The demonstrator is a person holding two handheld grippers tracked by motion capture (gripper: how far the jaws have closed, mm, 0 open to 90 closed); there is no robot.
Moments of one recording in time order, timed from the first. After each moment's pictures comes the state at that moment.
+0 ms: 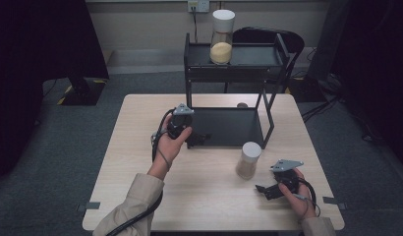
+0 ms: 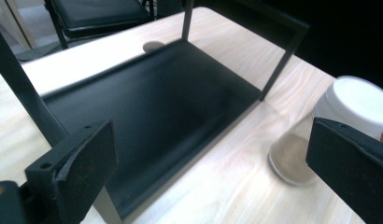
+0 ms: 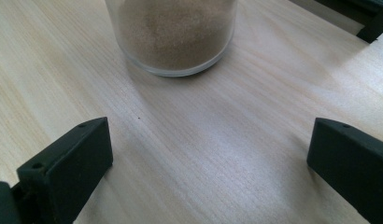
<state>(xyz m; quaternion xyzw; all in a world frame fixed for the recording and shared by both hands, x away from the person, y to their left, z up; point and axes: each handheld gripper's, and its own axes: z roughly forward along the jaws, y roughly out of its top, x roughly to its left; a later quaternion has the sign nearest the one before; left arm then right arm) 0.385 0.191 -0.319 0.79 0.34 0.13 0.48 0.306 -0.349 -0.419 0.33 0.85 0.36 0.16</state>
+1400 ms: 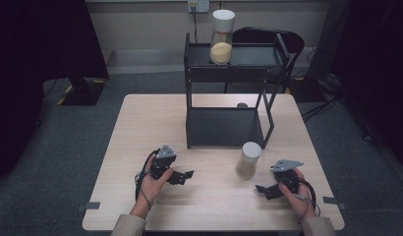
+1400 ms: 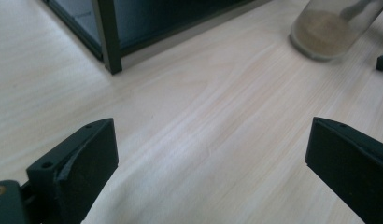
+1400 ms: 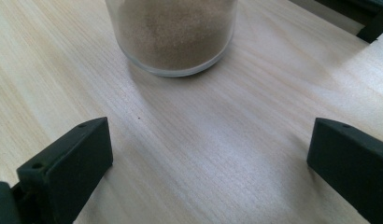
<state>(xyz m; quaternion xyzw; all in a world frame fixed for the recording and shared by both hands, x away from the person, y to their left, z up) 0.327 0.242 -0.414 0.81 0.37 0.11 0.45 0.306 -0.349 -0.419 0.33 0.85 0.36 0.16</state>
